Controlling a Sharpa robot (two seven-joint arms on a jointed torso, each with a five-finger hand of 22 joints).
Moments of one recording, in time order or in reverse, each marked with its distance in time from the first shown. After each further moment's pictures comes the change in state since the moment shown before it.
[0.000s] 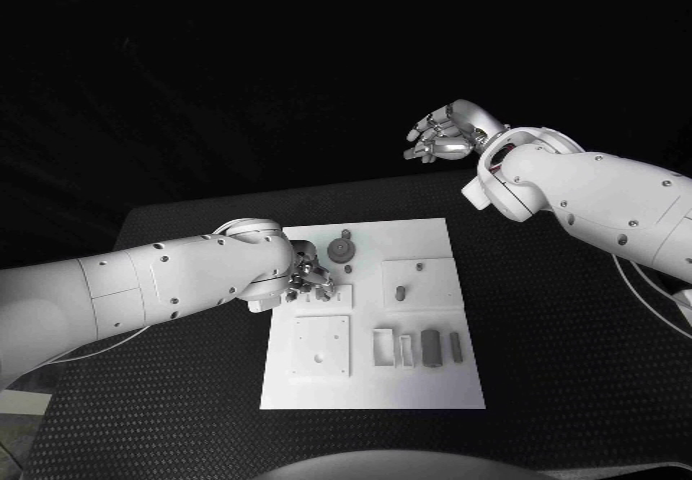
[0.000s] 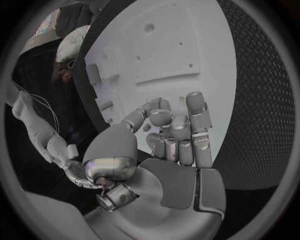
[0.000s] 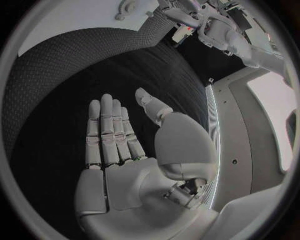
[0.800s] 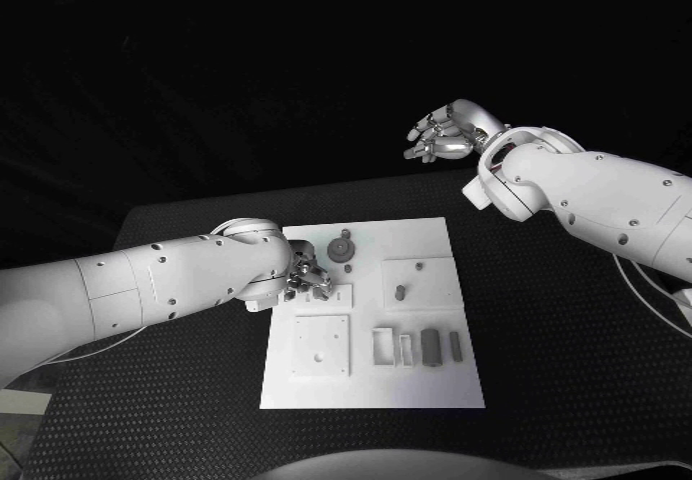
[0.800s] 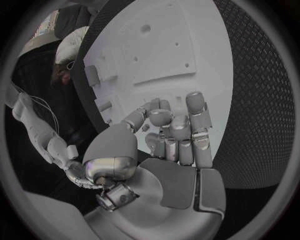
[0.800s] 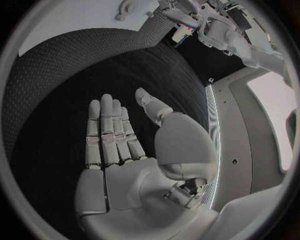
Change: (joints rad) left arm -0.001 -0.006 0.000 0.001 -0.020 0.005 0.006; left_hand 0.015 0.006 0.011 -0.006 -0.012 0.000 0.000 0.003 0.000 0.000 0.000 0.000 -0.002 0.000 0.000 0.000 0.002 0.000 0.000 0.000 0.000 0.000; right arm -0.001 -0.001 0.000 0.001 0.001 0.001 0.001; right_hand 0.000 0.000 -0.002 0.002 0.000 0.000 0.000 0.000 -0.002 0.000 0.000 0.000 -0.004 0.004 0.003 -0.004 0.003 -0.001 0.000 0.000 0.000 0.000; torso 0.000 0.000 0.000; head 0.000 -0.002
